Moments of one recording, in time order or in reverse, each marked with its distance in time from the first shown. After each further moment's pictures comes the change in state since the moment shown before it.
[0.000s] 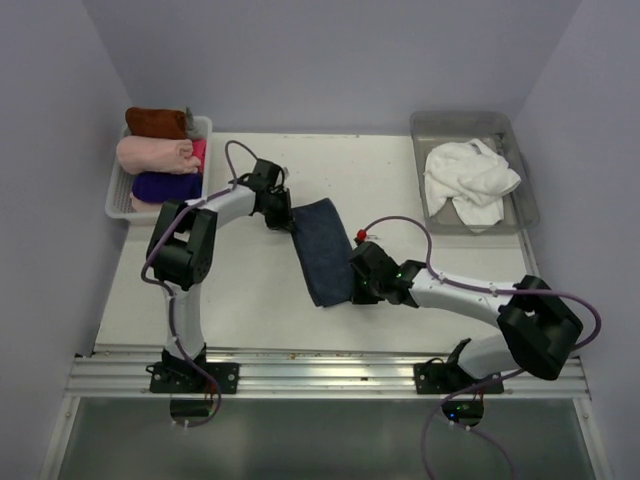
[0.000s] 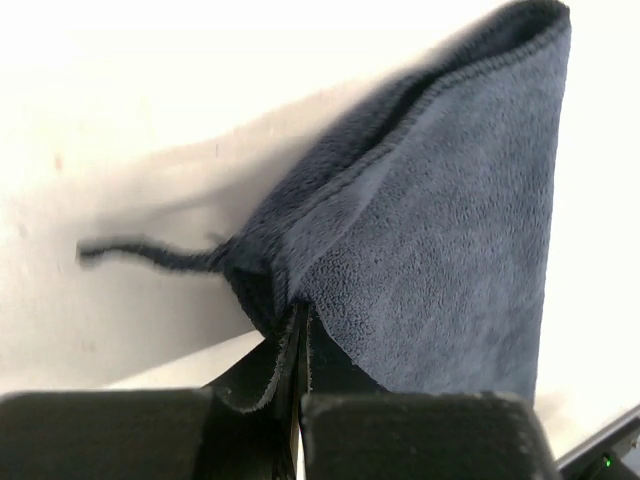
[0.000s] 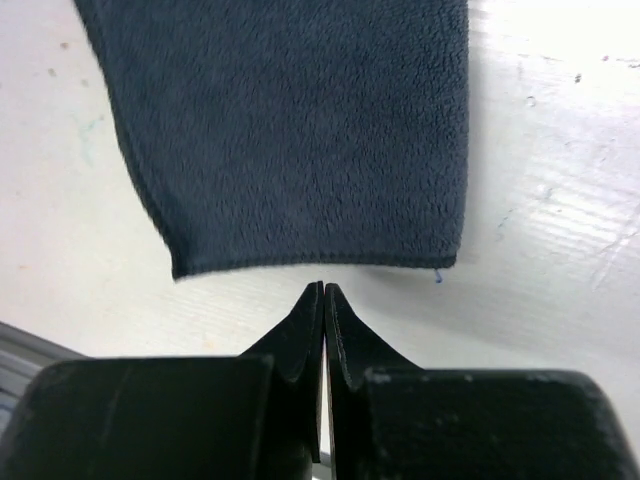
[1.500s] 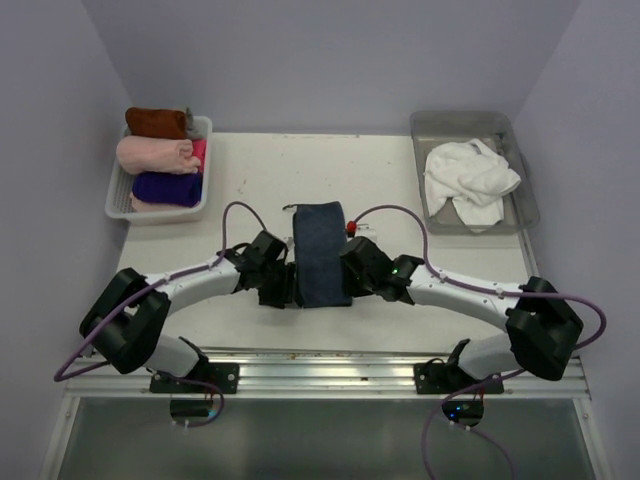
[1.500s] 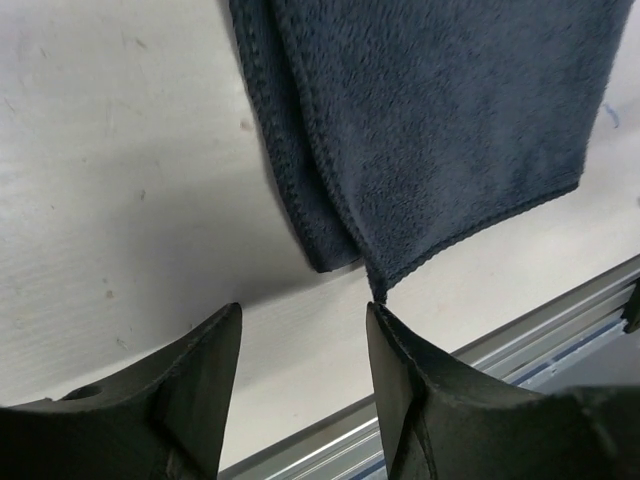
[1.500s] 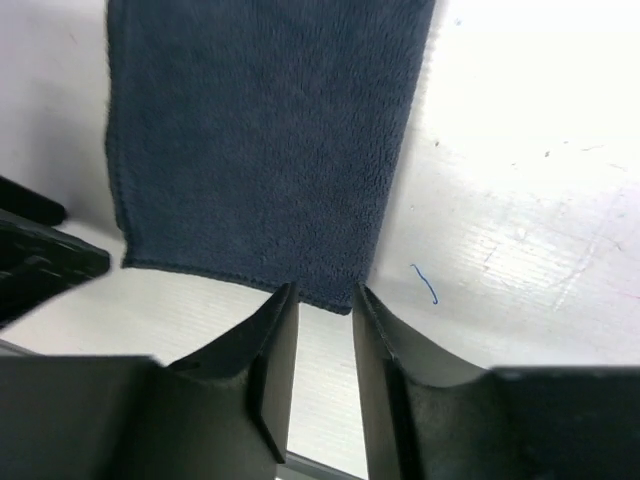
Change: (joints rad) left arm -0.291 -0.599 -0.669 0.020 -0.050 -0.116; right arm 0.076 0.018 0.113 -0.068 0.121 -0.077
